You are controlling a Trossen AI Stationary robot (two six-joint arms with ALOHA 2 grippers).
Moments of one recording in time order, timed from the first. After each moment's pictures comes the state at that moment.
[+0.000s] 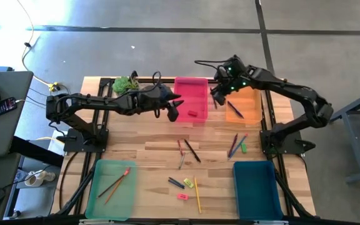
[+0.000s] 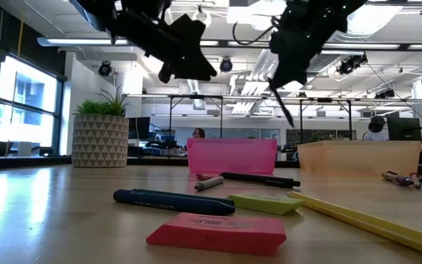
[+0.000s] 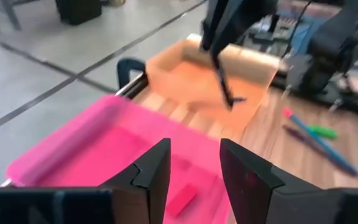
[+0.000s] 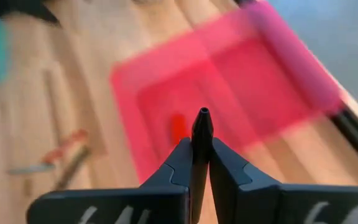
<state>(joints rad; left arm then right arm) 0.38 1.49 0.91 0.20 -0.17 -0.13 -0.65 1.38 1.17 -0.67 -0.31 -0.06</state>
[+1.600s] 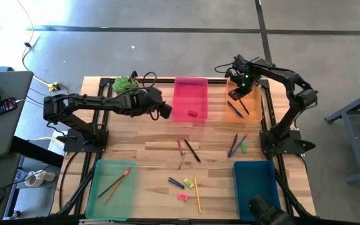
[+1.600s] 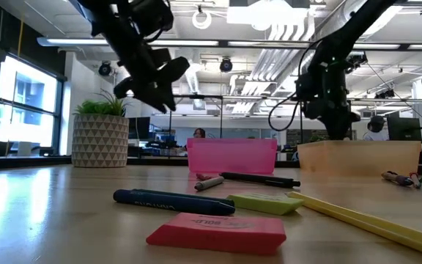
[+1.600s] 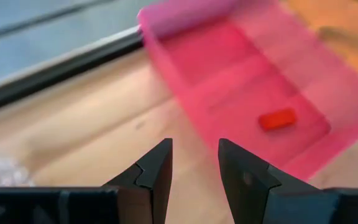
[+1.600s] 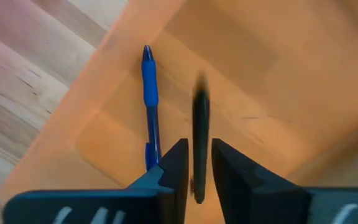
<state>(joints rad) 0.38 1.45 0.91 -0.31 -0.46 -0.59 -1.03 1.69 1.17 -1.08 -0.11 -0.11</state>
